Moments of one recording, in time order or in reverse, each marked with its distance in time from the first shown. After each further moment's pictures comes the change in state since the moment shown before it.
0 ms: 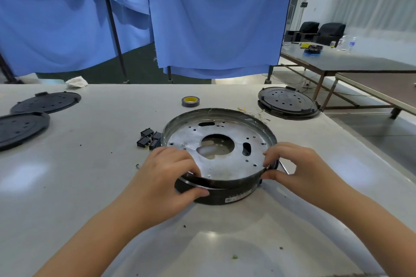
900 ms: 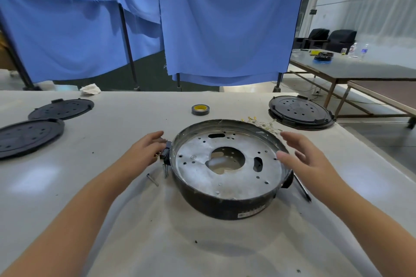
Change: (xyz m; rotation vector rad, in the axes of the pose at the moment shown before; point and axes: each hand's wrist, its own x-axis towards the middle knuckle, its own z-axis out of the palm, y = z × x) left_hand 0.026 -0.097 -0.009 -0.731 0.039 -0.868; right_hand 0.027 0.009 0.015 0.366 0.151 0.397
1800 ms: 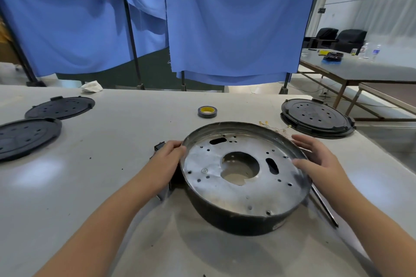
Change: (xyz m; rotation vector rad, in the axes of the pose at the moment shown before) left_hand 0.019 0.004 0.036 0.018 0.069 -0.003; right_hand 0.049 0.028 0.014 0.196 0.058 0.066
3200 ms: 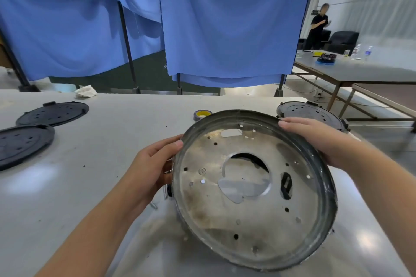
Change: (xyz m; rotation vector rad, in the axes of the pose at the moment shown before) left_hand -0.015 0.013 -0.014 -0.518 -0.147 0.025; right_hand 0.050 -0.070 -0.016 -0.166 -0.255 0.257
